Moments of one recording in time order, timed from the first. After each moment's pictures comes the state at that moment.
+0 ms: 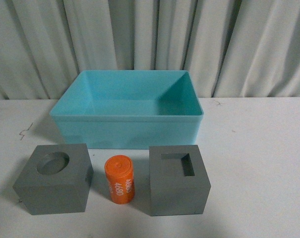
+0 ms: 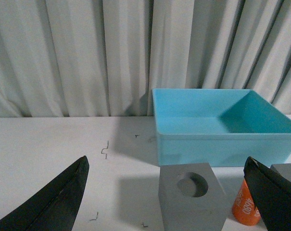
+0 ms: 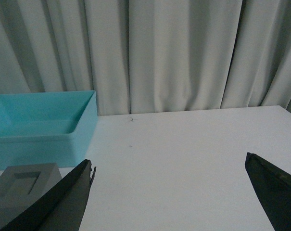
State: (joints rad) left arm 0.00 0.01 0.01 0.00 0.00 -0.01; right arm 0.00 0.00 0.01 0.00 0.00 0.00
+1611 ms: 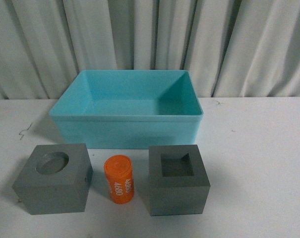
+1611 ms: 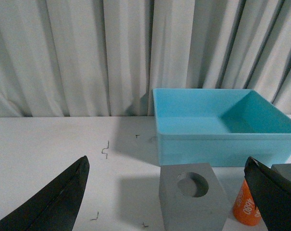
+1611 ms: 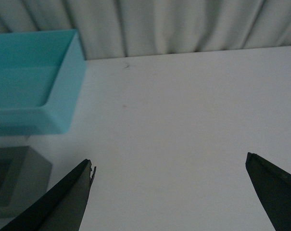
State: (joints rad) left arm 0.00 0.01 0.01 0.00 0.00 -0.01; right arm -0.16 1.06 0.51 0.13 -0.22 -0.06
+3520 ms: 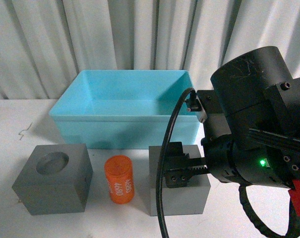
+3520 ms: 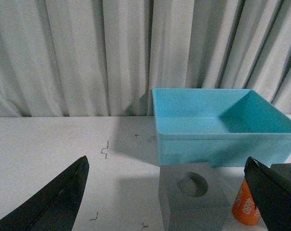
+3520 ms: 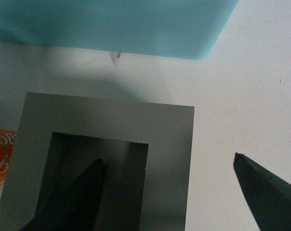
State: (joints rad) left arm 0.00 0.01 0.01 0.00 0.00 -0.01; right arm 0.47 1.96 0.92 0.22 0.09 0.24
